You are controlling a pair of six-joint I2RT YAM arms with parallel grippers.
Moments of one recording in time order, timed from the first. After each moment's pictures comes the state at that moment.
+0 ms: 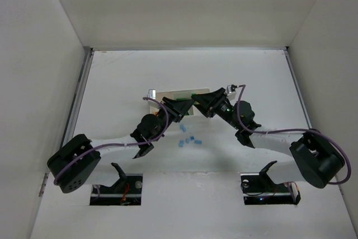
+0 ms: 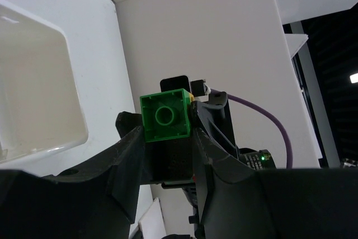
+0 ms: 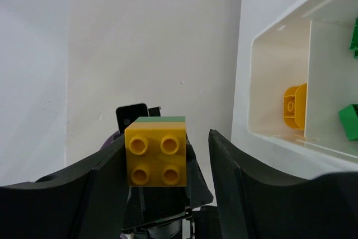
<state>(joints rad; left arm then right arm) -0.87 1.29 0.39 1.00 -0.24 -1.29 0.65 1.34 0.46 0.93 -0.15 1.48</state>
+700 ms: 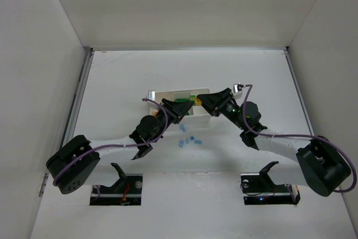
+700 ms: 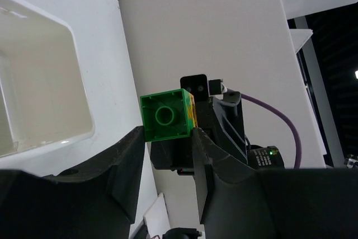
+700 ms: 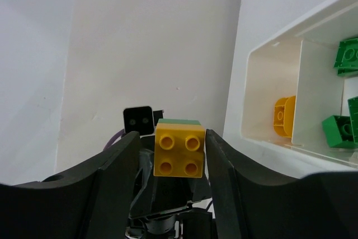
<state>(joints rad) -0.87 1.27 0.36 1.01 -0.22 -1.28 0.59 1.25 0.42 0.91 -0.17 1.41</state>
